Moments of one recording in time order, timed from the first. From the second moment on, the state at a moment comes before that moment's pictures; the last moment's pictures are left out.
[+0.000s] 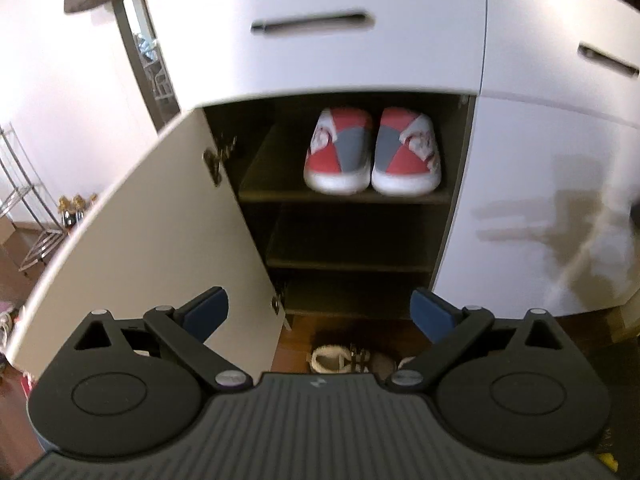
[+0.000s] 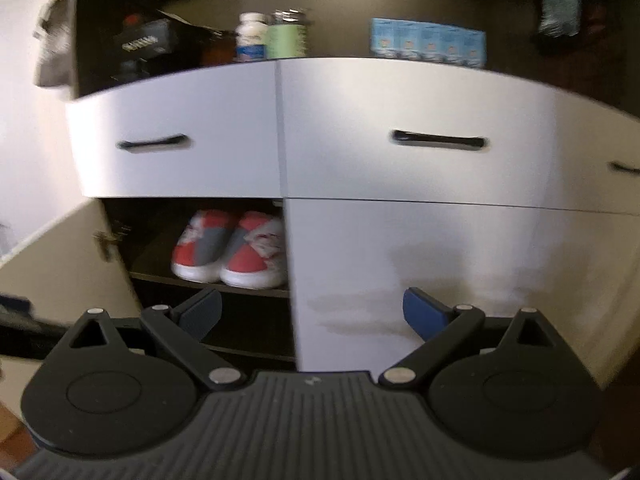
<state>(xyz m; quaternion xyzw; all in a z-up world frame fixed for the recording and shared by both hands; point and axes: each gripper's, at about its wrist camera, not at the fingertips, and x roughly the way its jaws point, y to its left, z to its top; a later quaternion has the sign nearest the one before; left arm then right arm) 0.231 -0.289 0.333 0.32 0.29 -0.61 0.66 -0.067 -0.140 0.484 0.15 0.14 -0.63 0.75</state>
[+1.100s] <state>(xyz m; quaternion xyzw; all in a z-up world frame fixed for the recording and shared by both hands) 0.039 -0.289 -0.118 0.32 0.59 -0.38 0.64 -0.014 -0.393 -0.172 -0.04 0.72 -0.06 0.69</state>
